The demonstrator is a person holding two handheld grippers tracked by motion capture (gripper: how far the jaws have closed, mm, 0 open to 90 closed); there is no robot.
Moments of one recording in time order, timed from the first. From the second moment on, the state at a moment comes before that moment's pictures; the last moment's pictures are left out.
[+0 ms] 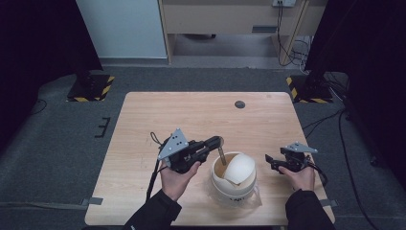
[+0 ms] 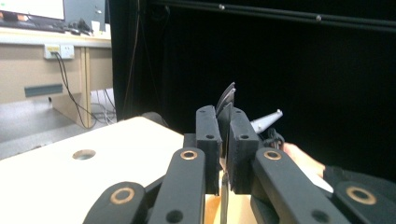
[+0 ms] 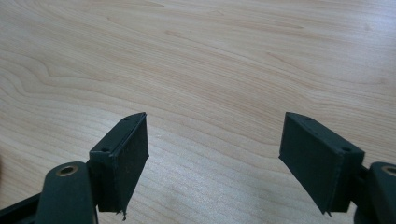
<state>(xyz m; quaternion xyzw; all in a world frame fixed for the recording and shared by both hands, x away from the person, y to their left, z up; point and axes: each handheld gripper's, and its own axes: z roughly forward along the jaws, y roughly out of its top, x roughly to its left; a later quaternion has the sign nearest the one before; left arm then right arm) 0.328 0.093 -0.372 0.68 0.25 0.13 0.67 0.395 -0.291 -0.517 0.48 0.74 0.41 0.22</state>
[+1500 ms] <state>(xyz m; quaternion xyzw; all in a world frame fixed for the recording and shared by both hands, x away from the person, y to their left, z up) 0.346 0.253 -0.491 0.75 0.46 0.16 0.44 0.397 -0.292 -0.522 0.49 0.75 0.39 0.22</state>
